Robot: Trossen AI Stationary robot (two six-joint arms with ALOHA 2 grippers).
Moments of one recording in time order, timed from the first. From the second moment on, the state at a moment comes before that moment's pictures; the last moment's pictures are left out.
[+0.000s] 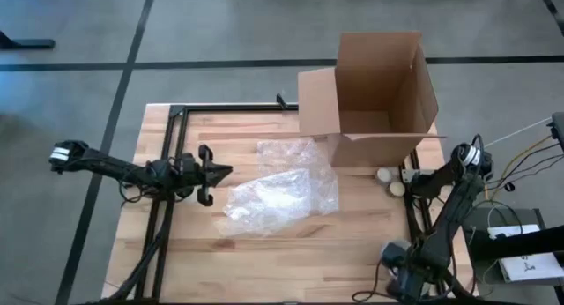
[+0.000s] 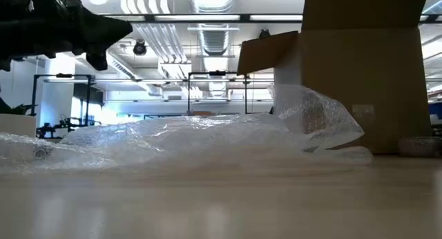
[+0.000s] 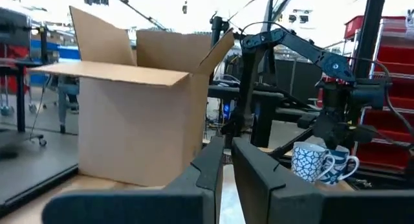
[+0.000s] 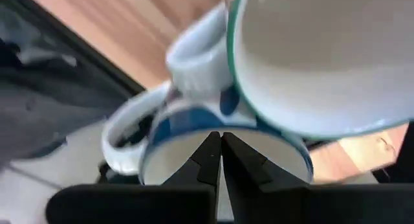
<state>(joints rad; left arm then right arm) -0.16 0.68 0.02 0.91 -0.29 -0.08 1.04 1.67 1.17 -1.00 -0.32 1.82</state>
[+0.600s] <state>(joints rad) -0.16 0.71 0.02 0.91 -0.26 -0.17 1.08 1.67 1.17 -1.07 -0.26 2.02</state>
